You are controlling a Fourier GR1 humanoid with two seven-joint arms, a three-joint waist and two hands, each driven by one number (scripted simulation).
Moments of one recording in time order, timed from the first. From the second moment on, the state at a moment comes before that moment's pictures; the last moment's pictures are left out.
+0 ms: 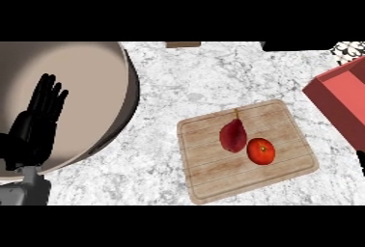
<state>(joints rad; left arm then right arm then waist) -0.12 0.23 0.09 -1.68 0.16 0.14 0.16 0.21 -0.46 -0.25 -1.52 -0.17 -0.36 -0.16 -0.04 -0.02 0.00</state>
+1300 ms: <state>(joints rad) -0.12 0.16 0.05 -1.70 0.14 0.13 0.21 0.19 -0.81 -0.07 -2.23 -0.15 -0.04 0.82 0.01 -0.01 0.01</state>
